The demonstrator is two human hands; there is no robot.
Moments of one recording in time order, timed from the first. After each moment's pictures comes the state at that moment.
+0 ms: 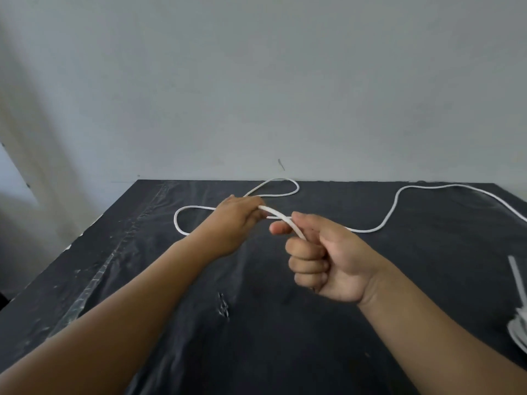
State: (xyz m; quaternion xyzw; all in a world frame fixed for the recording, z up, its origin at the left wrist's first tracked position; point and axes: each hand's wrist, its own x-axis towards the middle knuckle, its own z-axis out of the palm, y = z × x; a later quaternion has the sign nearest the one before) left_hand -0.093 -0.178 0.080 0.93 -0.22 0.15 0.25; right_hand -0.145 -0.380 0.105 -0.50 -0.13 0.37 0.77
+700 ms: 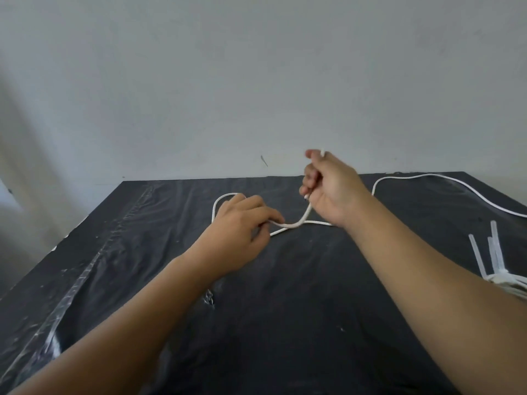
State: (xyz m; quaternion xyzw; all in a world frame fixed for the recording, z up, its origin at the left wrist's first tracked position) left_hand -0.143 -0.224 0.084 0.88 -0.32 0.28 0.22; right_hand -0.080 -0.405 0.127 -0.52 -0.05 0.03 0.85
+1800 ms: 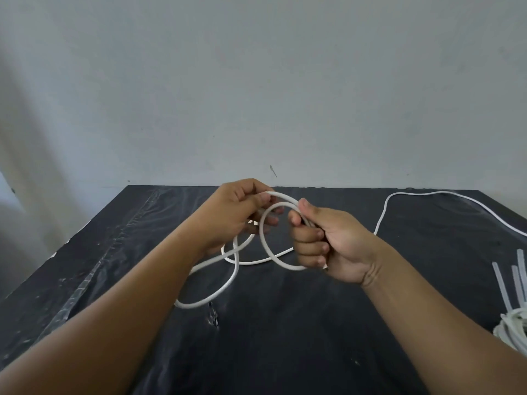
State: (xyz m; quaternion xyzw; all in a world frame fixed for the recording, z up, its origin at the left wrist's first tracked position) left_hand -0.119 -0.210 0.128 0.75 -0.13 0.01 0.65; right_hand -0.116 -0.399 0.114 -0.53 -0.15 0.32 0.77
